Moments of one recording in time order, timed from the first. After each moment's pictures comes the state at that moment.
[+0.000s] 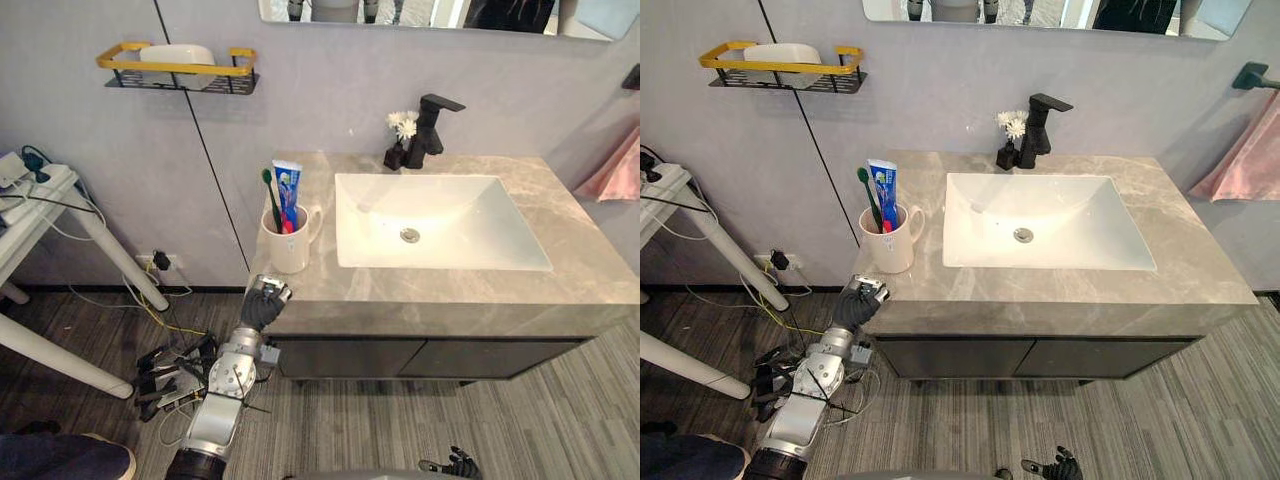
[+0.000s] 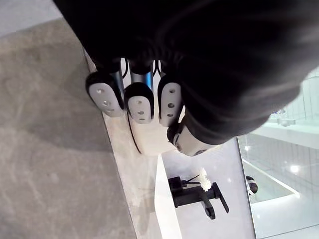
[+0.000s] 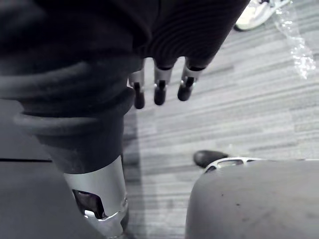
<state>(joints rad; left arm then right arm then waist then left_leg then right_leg) 0.03 0.19 -0.14 0.06 0.09 -0.15 0.10 0.17 -0.07 -0.15 1.03 -0.02 -0.07 -0.08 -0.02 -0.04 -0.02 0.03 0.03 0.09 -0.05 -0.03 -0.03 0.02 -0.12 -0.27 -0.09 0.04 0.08</state>
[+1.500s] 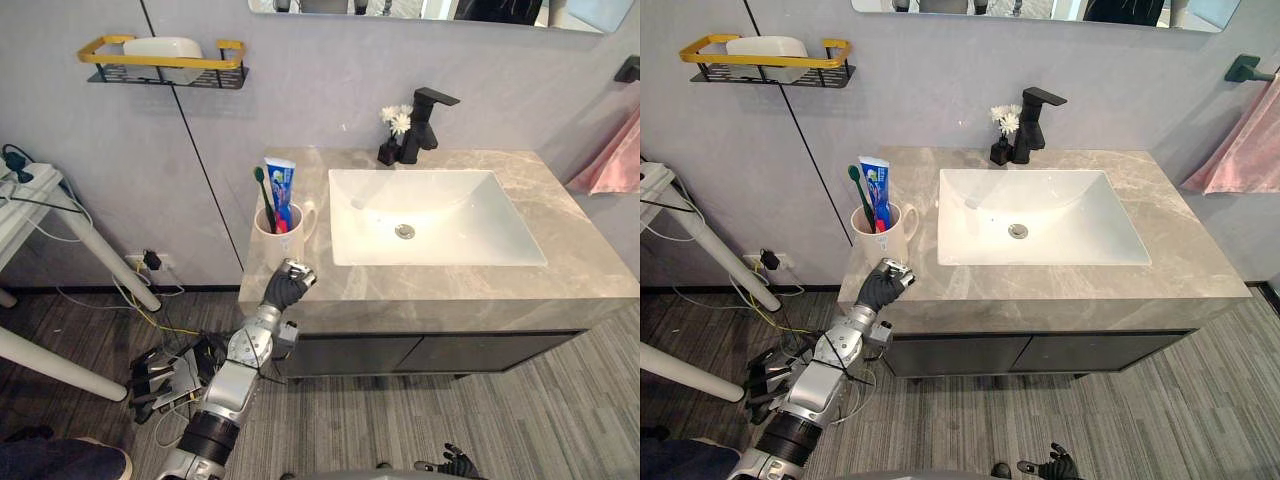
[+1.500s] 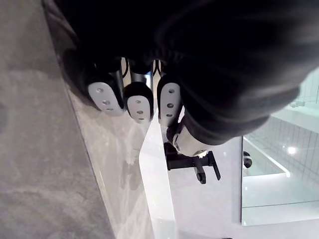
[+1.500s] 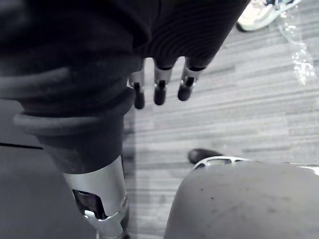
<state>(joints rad) -0.14 0.21 -0.26 0.14 -0.02 -0.06 0.02 0.15 -0.09 -0.10 1.04 -0.05 -0.06 -0.06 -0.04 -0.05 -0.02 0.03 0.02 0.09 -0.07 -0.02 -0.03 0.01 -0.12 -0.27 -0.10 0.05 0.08</state>
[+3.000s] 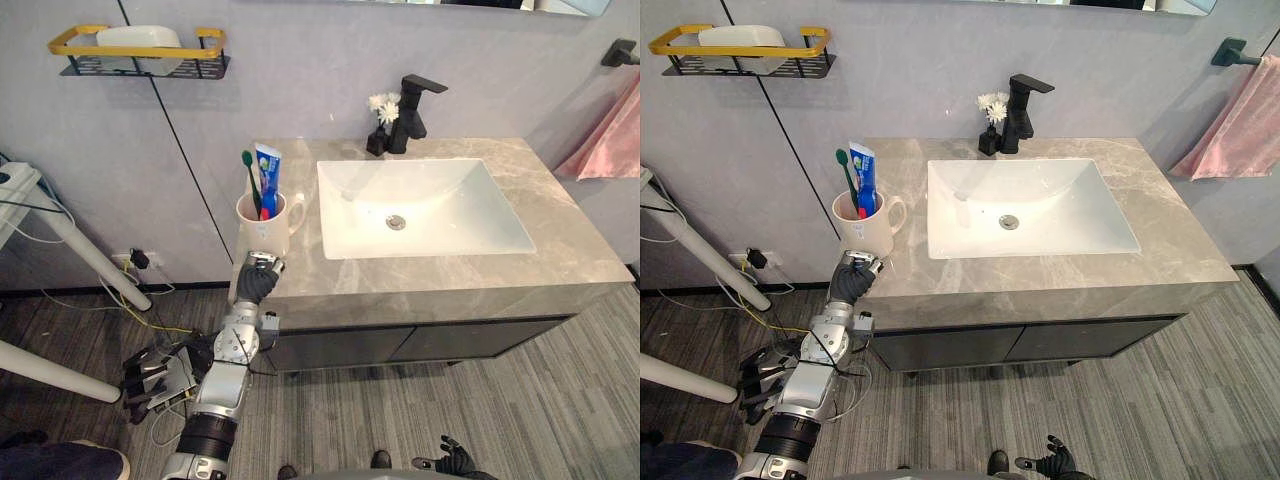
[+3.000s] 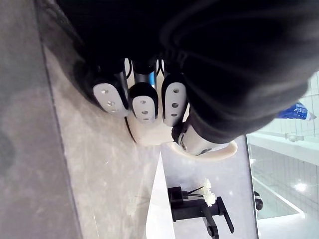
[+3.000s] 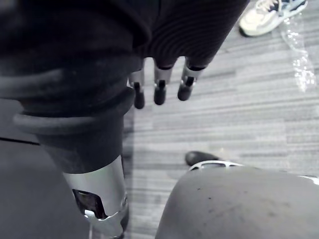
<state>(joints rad) -0.11 0.14 -0.07 0.15 0.05 -0.09 0.14 0.15 -0.10 -0.03 1.00 -0.09 -0.06 -0.06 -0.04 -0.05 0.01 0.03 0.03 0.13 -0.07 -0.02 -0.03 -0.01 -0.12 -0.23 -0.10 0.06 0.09</state>
